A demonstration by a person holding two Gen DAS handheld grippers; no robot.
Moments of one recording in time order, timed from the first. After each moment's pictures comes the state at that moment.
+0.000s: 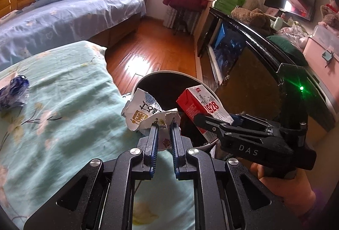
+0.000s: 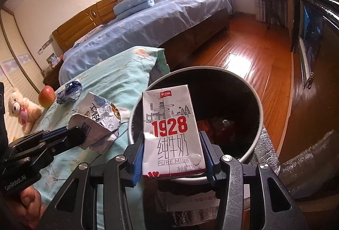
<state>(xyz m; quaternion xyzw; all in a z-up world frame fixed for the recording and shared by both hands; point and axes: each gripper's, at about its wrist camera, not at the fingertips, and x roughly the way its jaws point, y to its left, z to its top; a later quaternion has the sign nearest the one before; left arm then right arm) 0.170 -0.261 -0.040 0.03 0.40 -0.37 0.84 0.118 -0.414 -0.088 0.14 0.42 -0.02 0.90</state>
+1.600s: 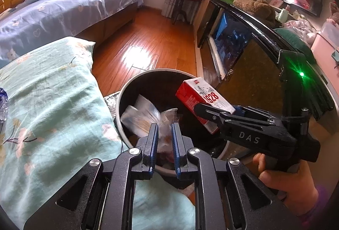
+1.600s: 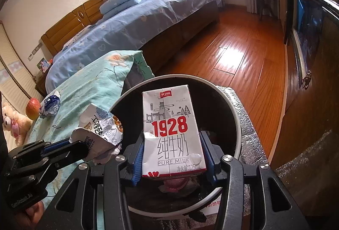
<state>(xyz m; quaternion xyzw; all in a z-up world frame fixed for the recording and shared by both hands) 0.196 -0.298 -0.050 0.04 0.43 -0.37 0.83 0.148 -0.463 -0.098 0.16 0.44 -0.04 0.88</state>
